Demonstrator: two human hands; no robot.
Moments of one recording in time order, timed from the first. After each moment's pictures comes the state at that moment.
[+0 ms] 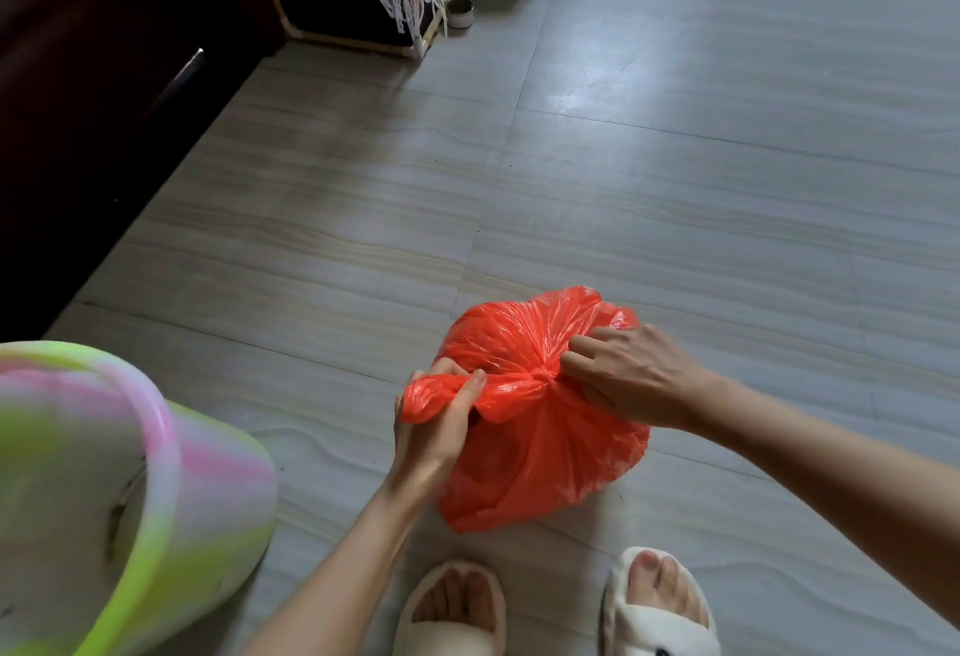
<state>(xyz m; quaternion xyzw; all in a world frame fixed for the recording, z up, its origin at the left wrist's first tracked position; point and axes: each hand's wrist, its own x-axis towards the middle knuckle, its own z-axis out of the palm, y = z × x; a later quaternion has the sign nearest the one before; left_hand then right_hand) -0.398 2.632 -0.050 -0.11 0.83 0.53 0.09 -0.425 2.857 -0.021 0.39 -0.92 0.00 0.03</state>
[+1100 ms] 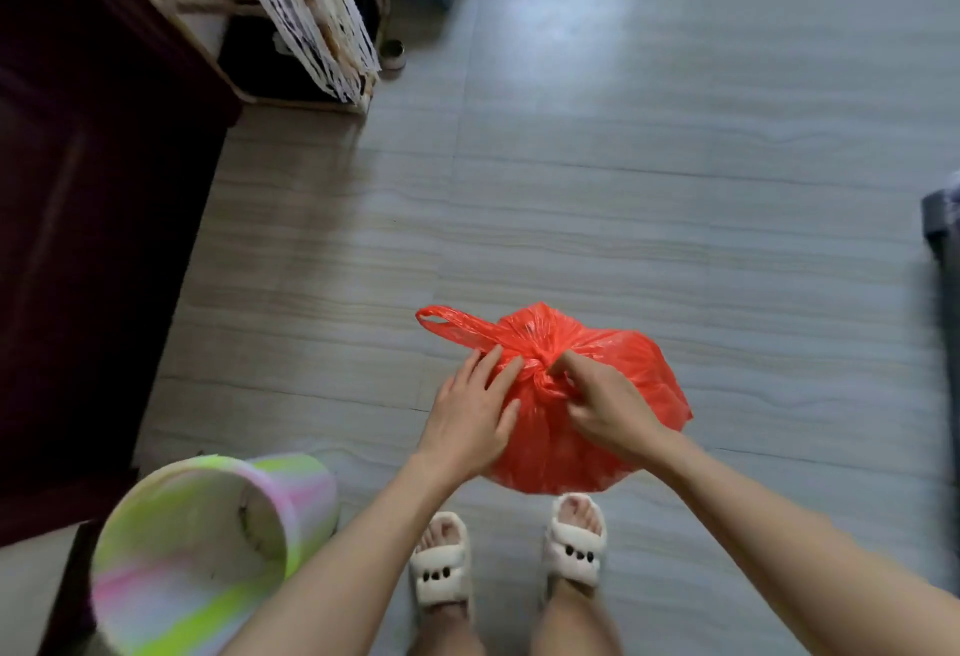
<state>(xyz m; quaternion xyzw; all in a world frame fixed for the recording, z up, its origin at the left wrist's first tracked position) -0.474 2.749 0.253 0.21 0.92 0.16 0.29 -0.446 2.923 0.249 -0.06 -0.90 0.39 -0.18</state>
